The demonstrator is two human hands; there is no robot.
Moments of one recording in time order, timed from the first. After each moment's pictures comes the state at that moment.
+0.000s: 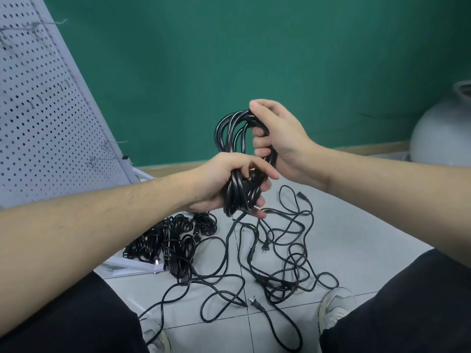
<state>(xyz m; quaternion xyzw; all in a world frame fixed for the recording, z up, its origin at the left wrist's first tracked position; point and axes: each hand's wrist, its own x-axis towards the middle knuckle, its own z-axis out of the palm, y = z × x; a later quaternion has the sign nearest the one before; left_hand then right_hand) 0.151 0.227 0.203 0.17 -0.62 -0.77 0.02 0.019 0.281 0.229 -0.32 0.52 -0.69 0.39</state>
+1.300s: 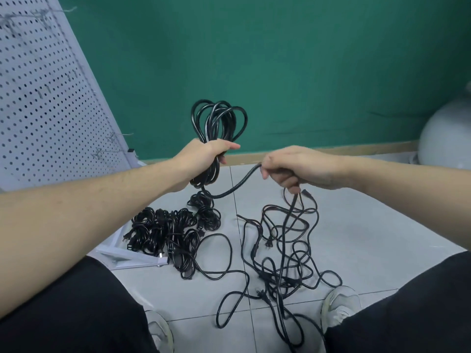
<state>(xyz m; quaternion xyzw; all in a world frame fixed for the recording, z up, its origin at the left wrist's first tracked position) 0.172 0.173 0.195 0.42 -0.76 -0.48 0.16 -0.013 0.309 0.204 -0.53 0.64 -0.30 0.47</state>
